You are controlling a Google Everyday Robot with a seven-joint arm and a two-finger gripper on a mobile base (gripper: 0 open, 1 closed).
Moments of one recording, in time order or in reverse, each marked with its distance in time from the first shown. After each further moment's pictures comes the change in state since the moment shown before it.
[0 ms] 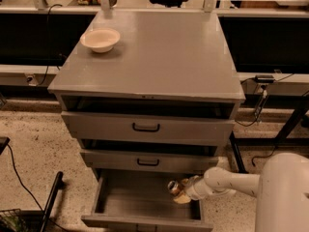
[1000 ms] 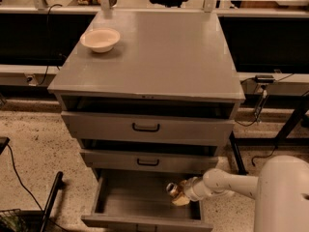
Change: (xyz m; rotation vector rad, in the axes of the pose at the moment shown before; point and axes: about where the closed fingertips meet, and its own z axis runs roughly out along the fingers) arm 0.003 0.003 0.014 -0.017 -0.014 -0.019
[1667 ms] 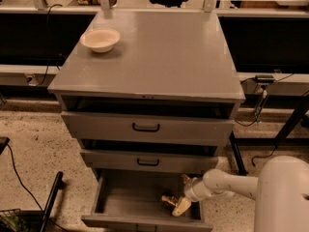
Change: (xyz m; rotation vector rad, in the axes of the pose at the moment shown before) arm 0.000 0.002 0.002 -0.005 -0.001 0.000
